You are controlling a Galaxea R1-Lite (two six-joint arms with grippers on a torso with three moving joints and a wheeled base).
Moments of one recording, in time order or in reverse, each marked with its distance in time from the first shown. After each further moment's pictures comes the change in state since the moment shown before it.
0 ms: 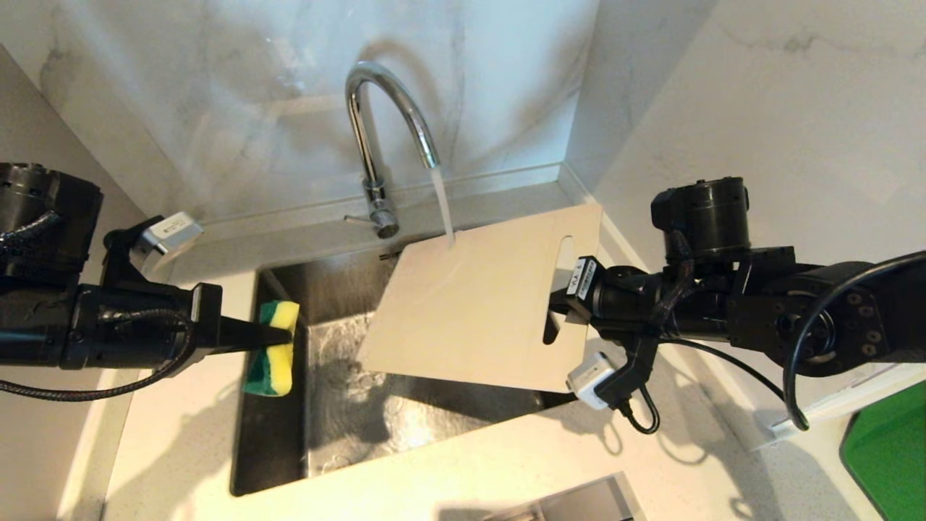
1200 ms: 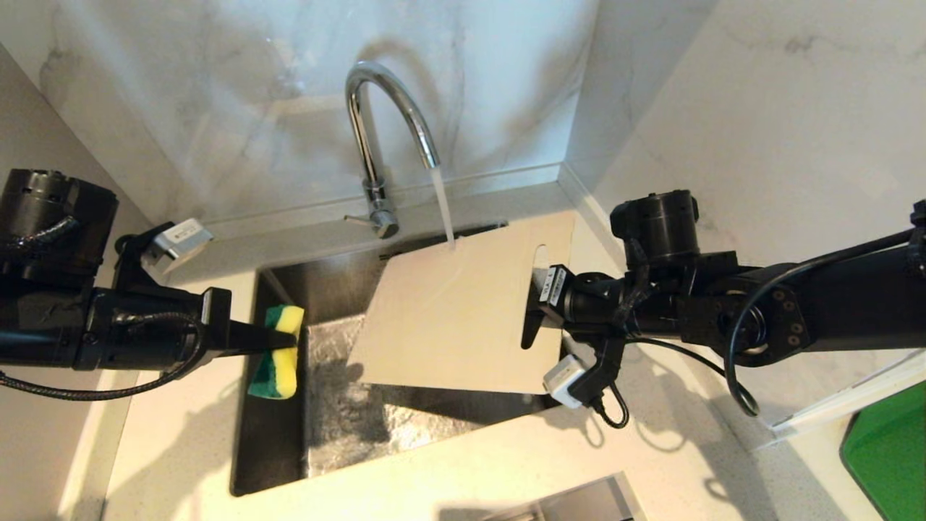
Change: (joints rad) left arm 0.000 0.024 -0.001 -0.001 0.001 0.001; right arm 0.036 0.100 -0.066 -0.003 0.004 -0.019
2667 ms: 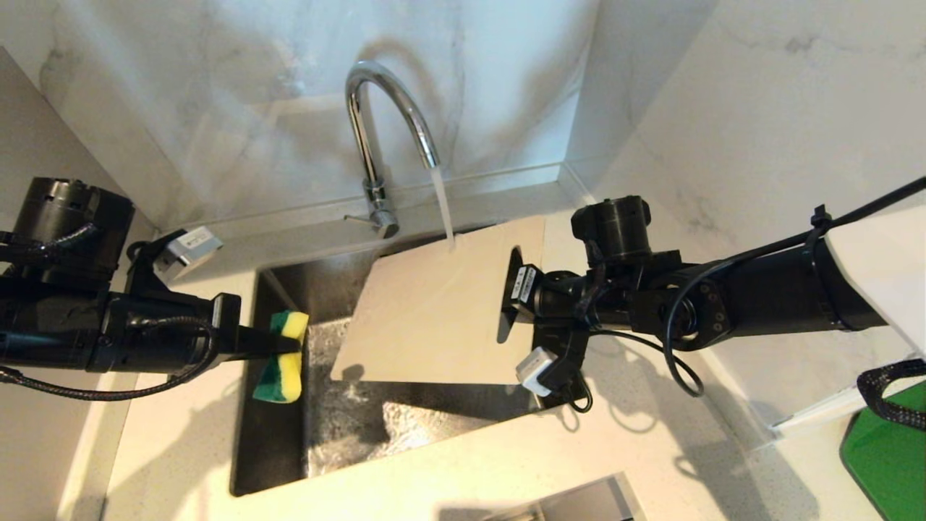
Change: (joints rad) left arm 0.003 0.028 0.000 0.000 0.002 0.000; right arm 0.032 0.130 -0.135 0.001 0.002 -0.004
